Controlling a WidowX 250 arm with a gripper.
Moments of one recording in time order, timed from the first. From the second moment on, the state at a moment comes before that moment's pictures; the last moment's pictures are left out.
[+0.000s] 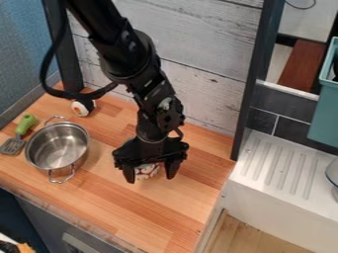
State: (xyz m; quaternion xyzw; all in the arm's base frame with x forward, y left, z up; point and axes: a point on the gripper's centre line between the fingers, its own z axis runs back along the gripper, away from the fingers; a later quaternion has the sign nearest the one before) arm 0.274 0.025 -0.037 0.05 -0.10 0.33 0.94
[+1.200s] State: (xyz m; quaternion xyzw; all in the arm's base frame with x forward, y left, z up) arm 0.313 0.120 -0.041 0.08 -0.11 0.48 0.86
